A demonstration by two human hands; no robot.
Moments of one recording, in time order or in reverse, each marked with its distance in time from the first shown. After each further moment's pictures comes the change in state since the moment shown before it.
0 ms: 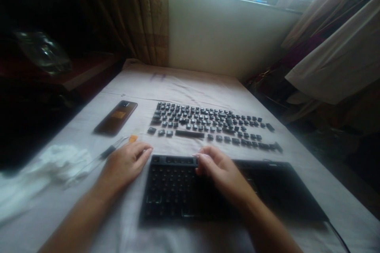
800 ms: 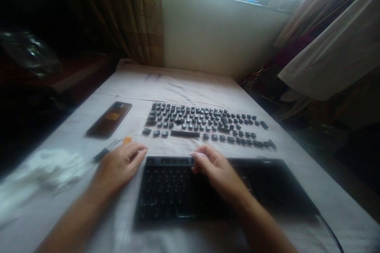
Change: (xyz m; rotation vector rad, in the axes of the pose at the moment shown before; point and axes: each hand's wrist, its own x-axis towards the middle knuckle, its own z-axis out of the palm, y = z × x) left_hand 0.002 0.002 0.000 -0.002 -0.004 -0.072; right_hand 0.003 0.011 -0.002 0.019 0.018 -0.008
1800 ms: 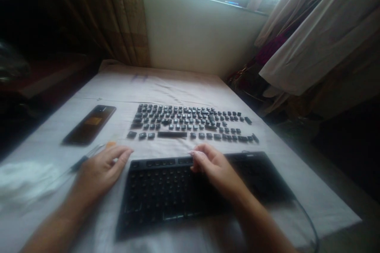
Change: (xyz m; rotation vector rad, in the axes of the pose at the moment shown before) left_hand 0.002 -0.006 0.004 -0.037 0.112 0.001; right_hand -0.010 0.000 -0.025 0.009 0.057 0.026
